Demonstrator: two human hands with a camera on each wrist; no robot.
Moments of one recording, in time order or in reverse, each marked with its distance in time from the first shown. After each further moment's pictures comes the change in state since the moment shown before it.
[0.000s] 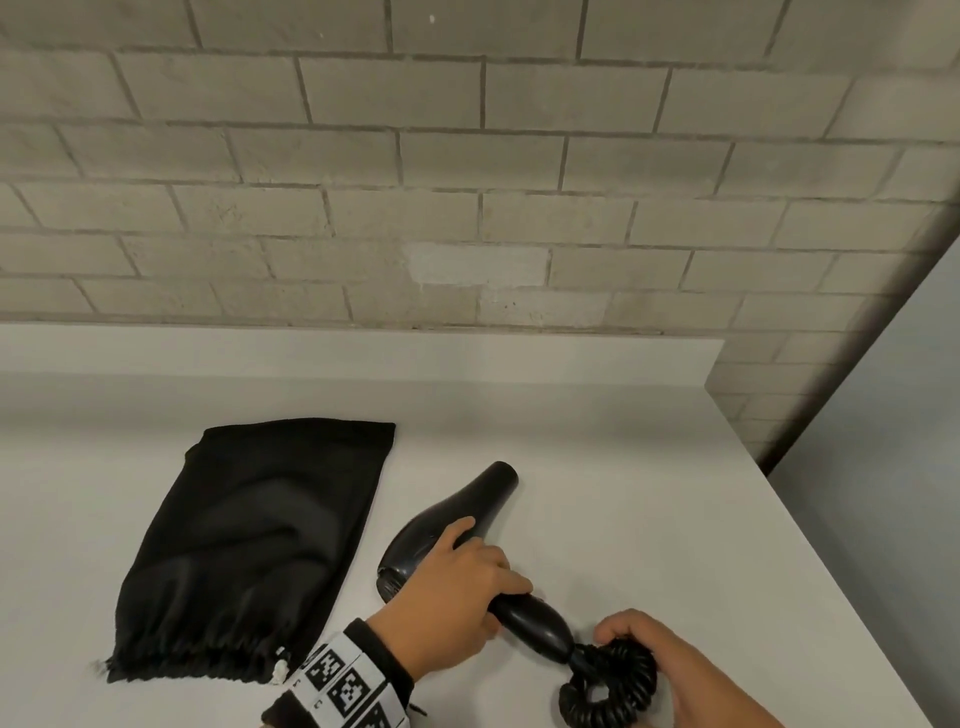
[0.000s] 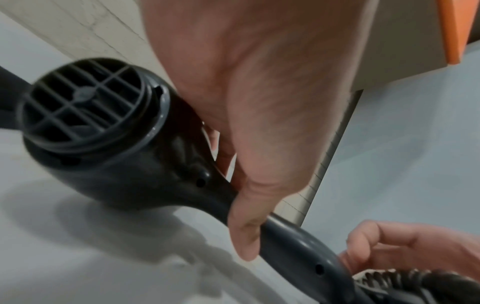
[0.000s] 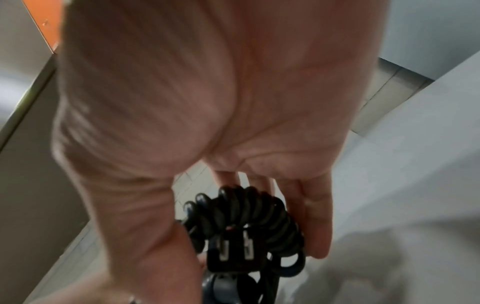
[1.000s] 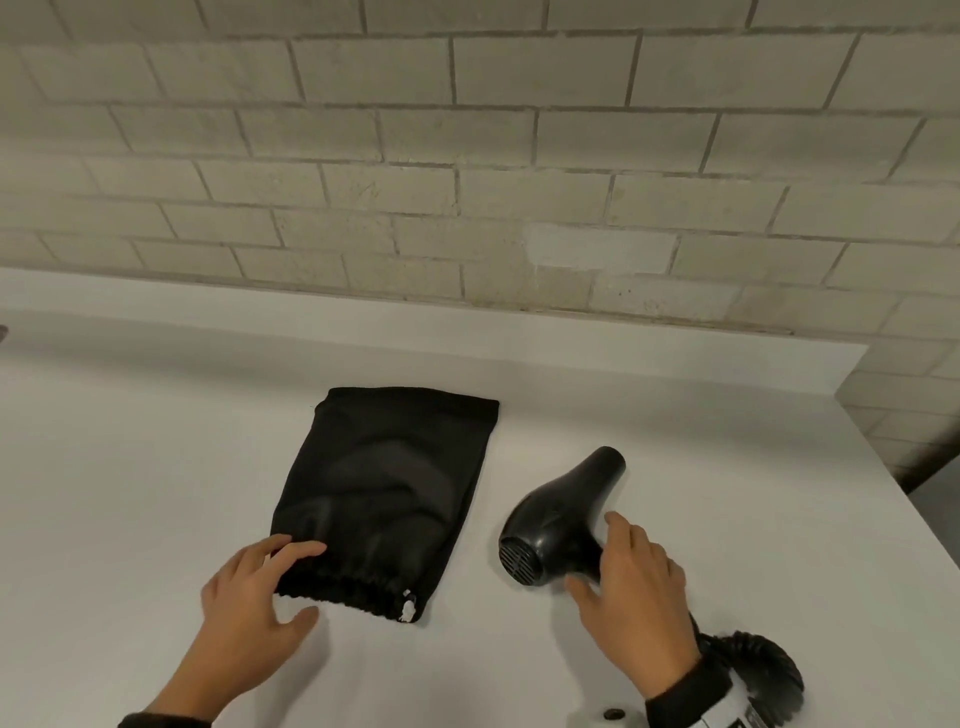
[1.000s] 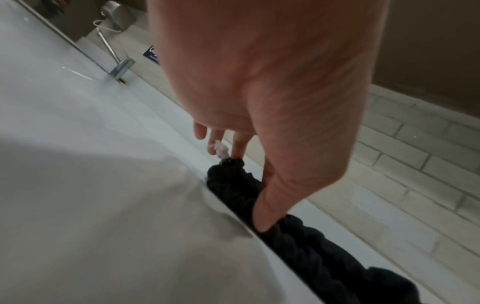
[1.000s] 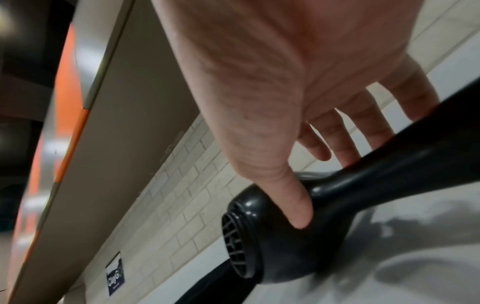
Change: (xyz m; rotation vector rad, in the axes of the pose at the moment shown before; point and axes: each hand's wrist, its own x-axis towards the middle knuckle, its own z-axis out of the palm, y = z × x) left_hand -0.226 -0.142 0.032 -0.281 0.348 -0.918; right_hand 0.089 -0.095 0.103 -0.628 0.389 0.030
